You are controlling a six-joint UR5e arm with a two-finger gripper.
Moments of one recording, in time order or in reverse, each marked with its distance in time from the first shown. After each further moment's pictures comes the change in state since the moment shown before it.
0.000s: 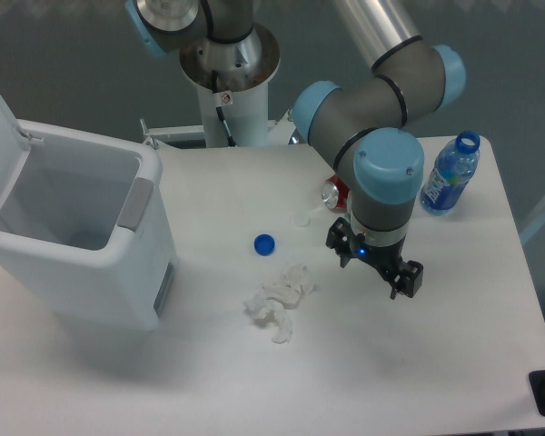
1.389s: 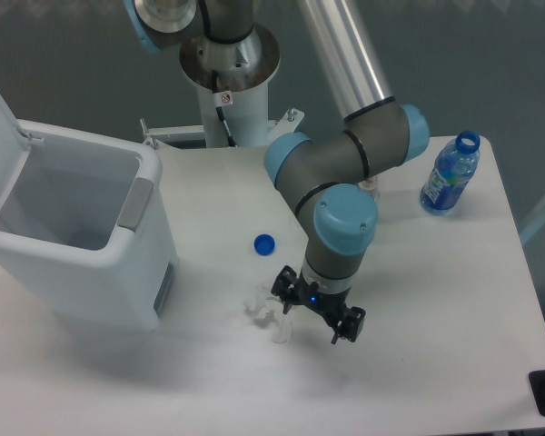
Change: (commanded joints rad) arm -0.120 -0.080 -0.096 0.132 -0.172 -0.183
